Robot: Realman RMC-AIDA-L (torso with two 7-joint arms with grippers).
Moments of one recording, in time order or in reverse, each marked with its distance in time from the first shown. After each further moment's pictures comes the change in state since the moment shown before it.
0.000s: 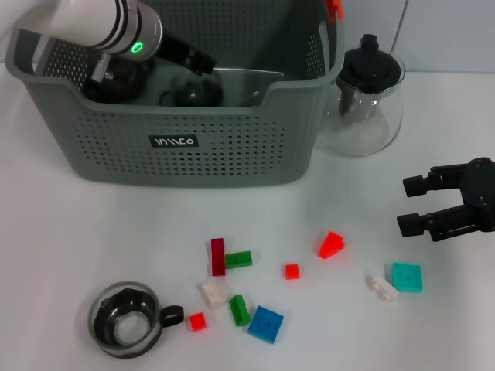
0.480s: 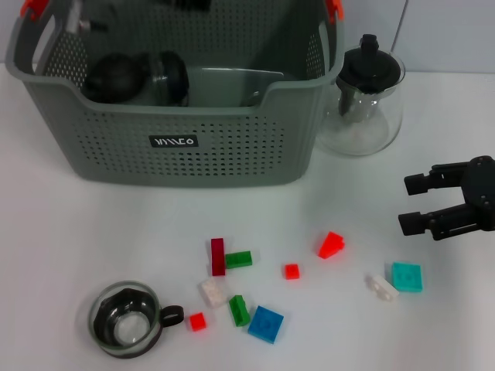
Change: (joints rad) left arm 0.069 -0.001 -0.070 0.295 -0.081 0.155 -0.042; right arm 0.000 -0.001 0.005 0.000 0.000 0.000 -0.013
